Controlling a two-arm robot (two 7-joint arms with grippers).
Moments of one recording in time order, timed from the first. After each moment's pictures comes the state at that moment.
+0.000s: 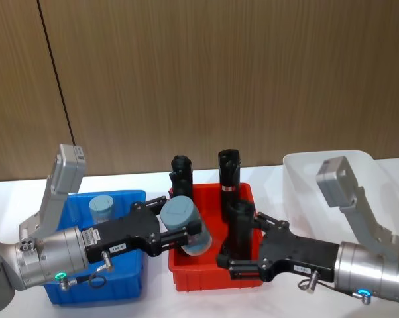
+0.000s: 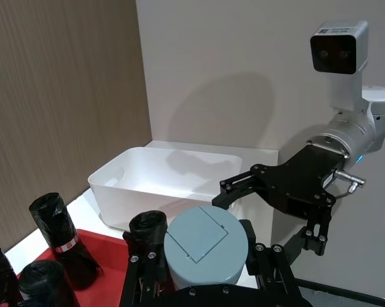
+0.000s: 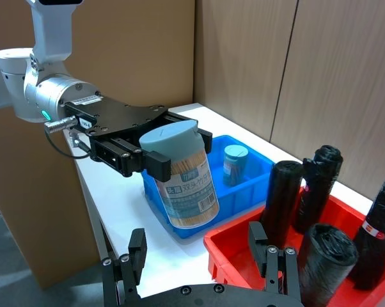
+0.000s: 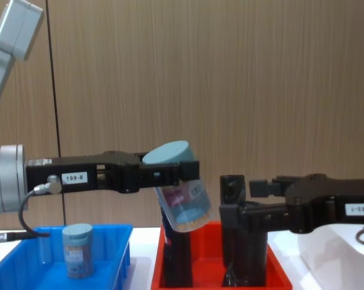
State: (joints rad) left arm -0.42 0.42 0.31 -1.33 -0.50 0.11 -1.00; right arm 0.21 0.36 -0.28 -1.63 0.26 0.25 0.80
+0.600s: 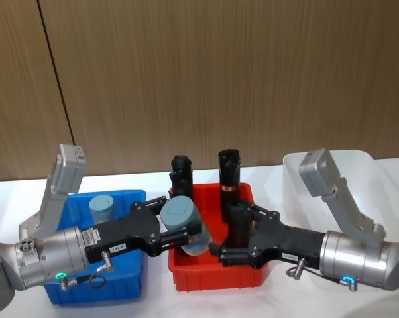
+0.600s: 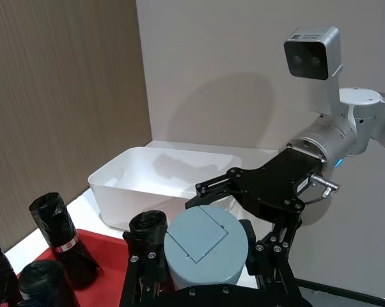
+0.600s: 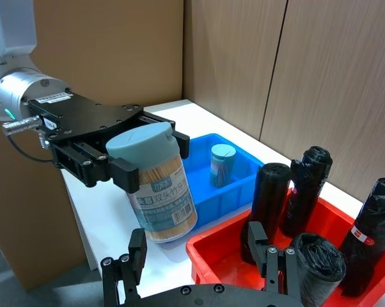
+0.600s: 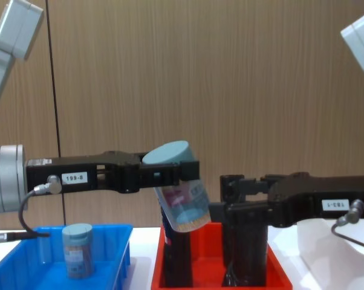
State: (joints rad) left arm -0.42 0.42 0.31 -1.33 -0.50 0.11 -1.00; right arm 0.28 0.32 -0.30 -1.54 0.22 0.24 0.78
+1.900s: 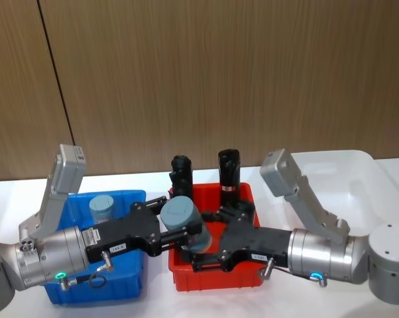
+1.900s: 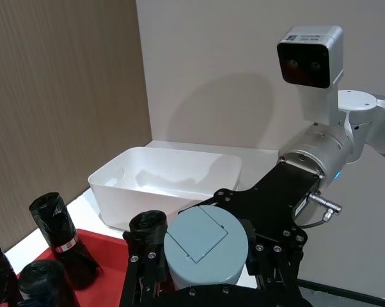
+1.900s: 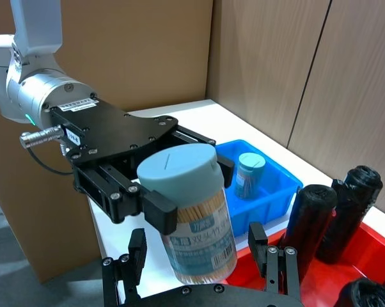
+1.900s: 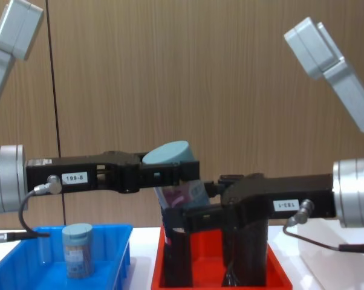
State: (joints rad) left arm -0.42 0.42 0.31 -1.33 -0.50 0.11 -1.00; right arm 0.36 0.26 -0.38 -1.47 0.17 0.24 0.81
